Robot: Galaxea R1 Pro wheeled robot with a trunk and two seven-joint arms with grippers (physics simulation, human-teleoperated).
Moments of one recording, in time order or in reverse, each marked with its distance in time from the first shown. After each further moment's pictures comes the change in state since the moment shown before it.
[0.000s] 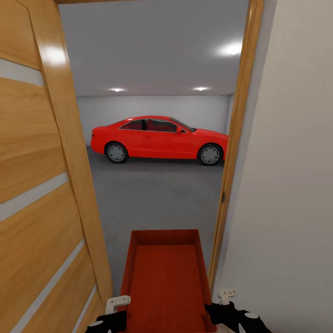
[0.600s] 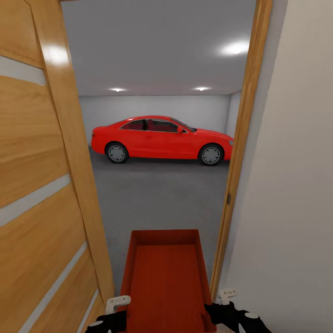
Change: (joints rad) left arm 0.000 0.000 0.000 0.000 0.000 0.000 0.000; right arm 0.000 0.000 -0.001 0.000 0.002 0.000 0.000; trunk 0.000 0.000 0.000
